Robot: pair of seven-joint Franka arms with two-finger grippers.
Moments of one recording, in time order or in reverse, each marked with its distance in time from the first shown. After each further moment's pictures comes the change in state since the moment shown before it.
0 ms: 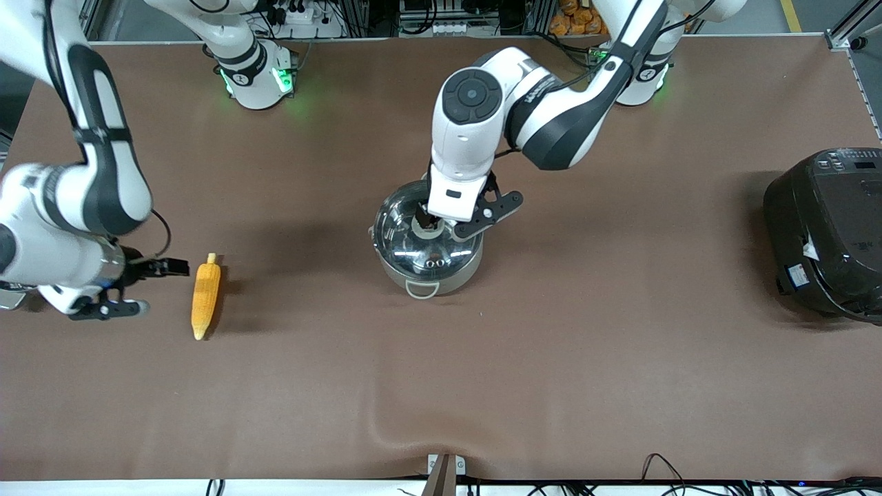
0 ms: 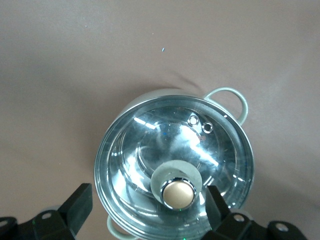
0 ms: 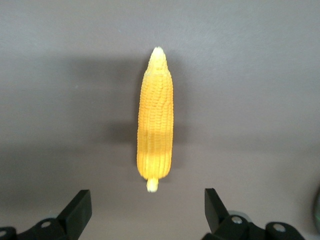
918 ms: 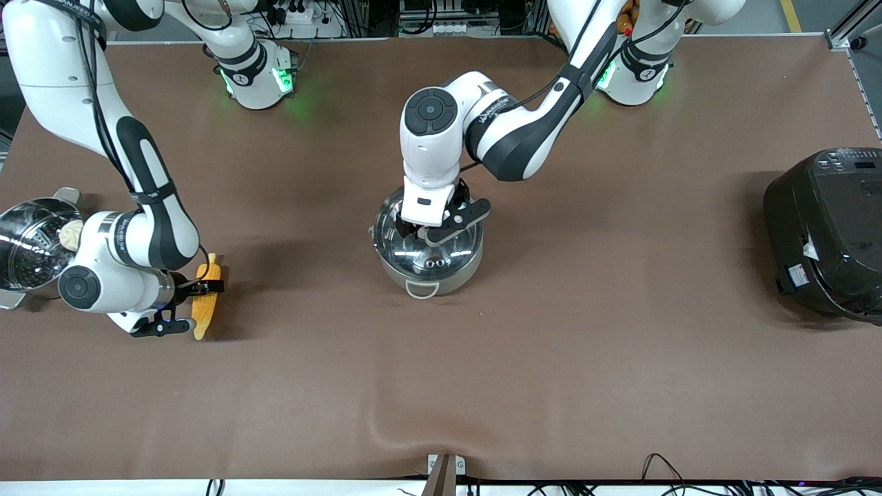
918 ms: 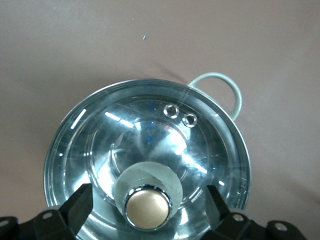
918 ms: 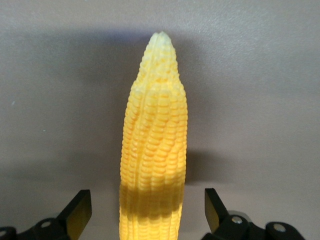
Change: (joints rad) left arm -0.130 0.090 0.098 0.006 0.000 0.130 -0.066; right arm -0.003 0.201 0.006 0.002 0.000 0.170 -0.020
